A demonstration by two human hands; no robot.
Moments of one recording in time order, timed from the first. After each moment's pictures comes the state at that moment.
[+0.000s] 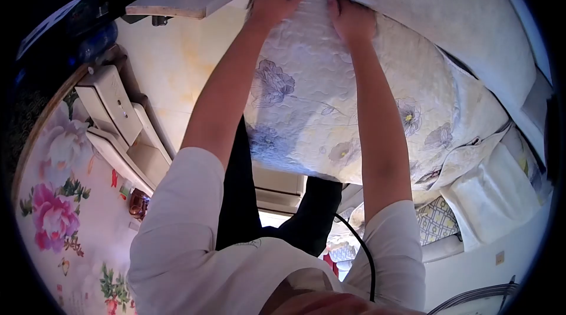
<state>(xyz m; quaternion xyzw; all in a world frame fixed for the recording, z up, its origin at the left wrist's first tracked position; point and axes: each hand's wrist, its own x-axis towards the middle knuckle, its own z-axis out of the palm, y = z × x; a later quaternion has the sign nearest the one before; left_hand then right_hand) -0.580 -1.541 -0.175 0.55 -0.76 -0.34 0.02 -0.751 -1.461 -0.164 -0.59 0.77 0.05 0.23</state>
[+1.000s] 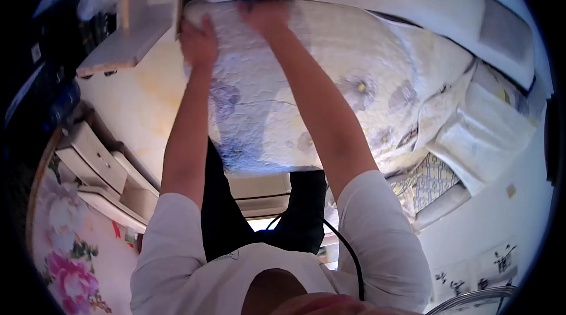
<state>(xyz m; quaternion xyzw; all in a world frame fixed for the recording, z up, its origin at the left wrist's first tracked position) -0.564 -1.493 -0.179 0.73 -0.66 -0.20 0.01 -0.730 -1.463 -0.159 -0.55 0.80 0.00 0.24</state>
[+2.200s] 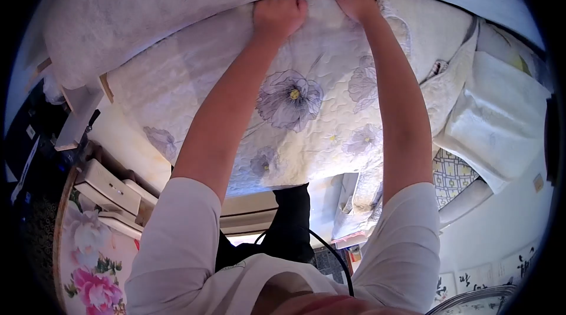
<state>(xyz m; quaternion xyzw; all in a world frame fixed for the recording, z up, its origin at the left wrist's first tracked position) -0.943 -1.377 -0.176 0.37 -0.90 -0.23 -0.04 -1.119 -1.300 -0.171 -0.38 0.86 0.09 0.33</state>
